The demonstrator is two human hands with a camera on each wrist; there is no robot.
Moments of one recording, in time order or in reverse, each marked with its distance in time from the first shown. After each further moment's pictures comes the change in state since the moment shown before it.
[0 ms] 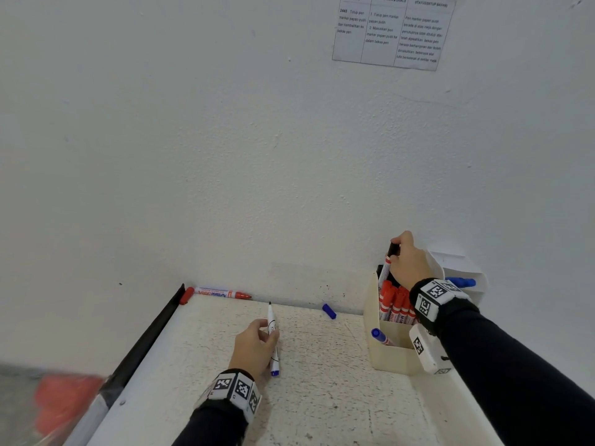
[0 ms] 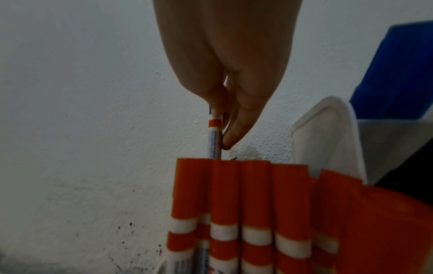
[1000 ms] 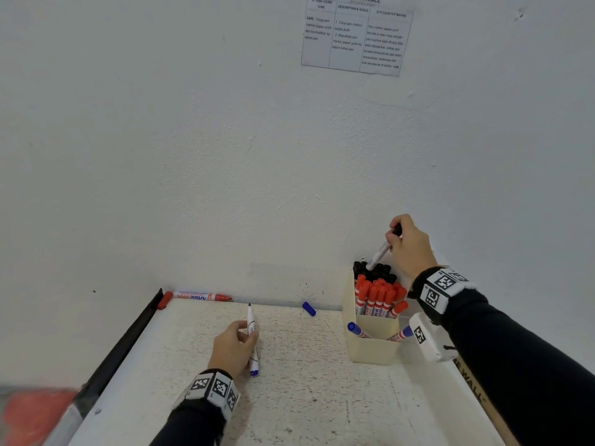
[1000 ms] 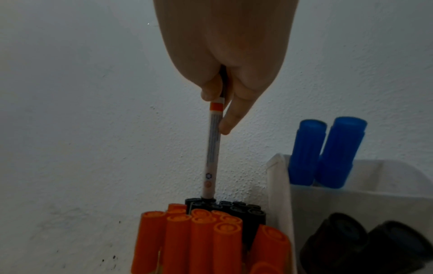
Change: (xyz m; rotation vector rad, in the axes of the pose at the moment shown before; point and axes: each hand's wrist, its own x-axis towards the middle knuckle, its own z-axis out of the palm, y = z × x) left_hand -0.001 -0.001 0.000 0.008 -0.017 -0.020; right_hand 0.017 0.031 -0.026 0.280 0.253 -0.178
